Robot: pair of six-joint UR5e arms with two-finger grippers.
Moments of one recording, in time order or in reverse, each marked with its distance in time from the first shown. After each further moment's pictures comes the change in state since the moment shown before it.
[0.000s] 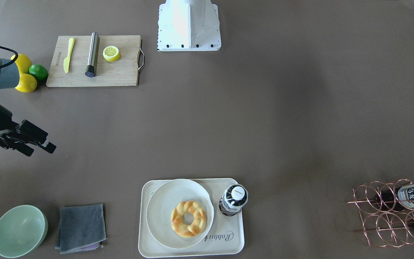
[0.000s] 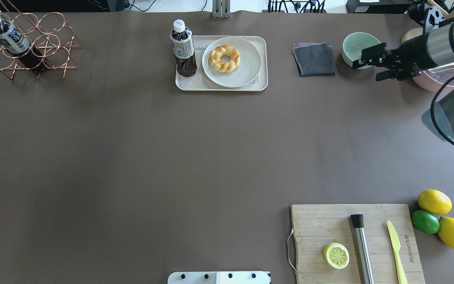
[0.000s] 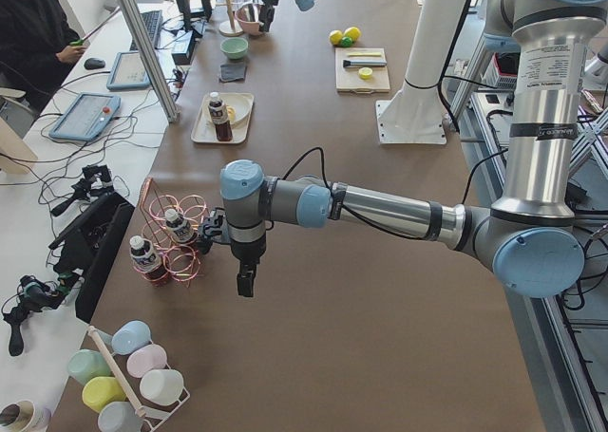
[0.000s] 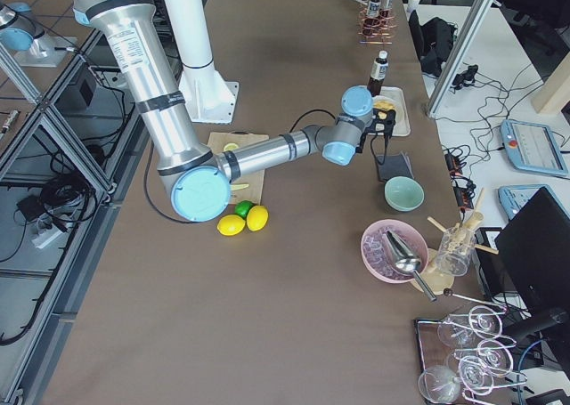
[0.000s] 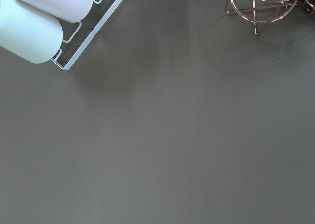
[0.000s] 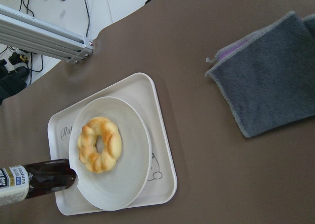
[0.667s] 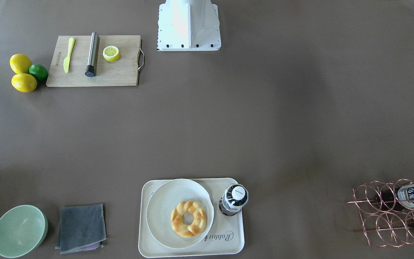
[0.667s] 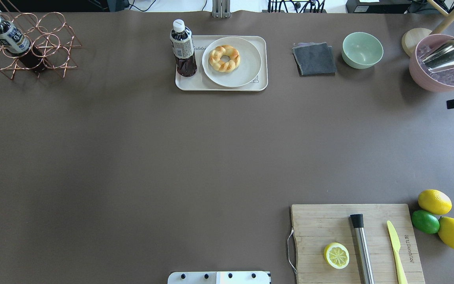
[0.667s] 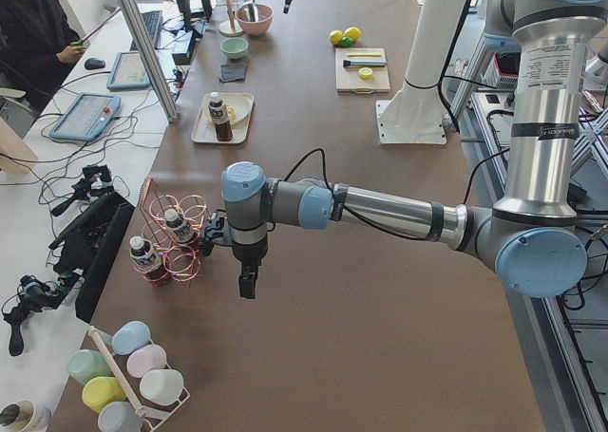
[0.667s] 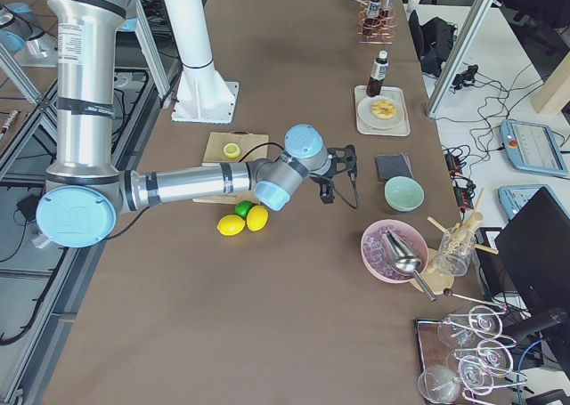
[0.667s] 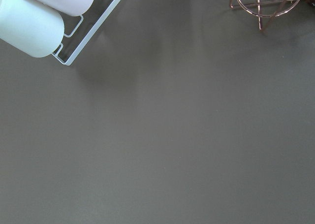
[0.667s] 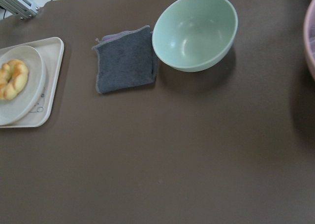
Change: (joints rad) left arm 0.000 0.007 0.000 0.000 -0.001 0.001; right arm 0.173 -0.402 0.234 -0.123 0.011 -0.554
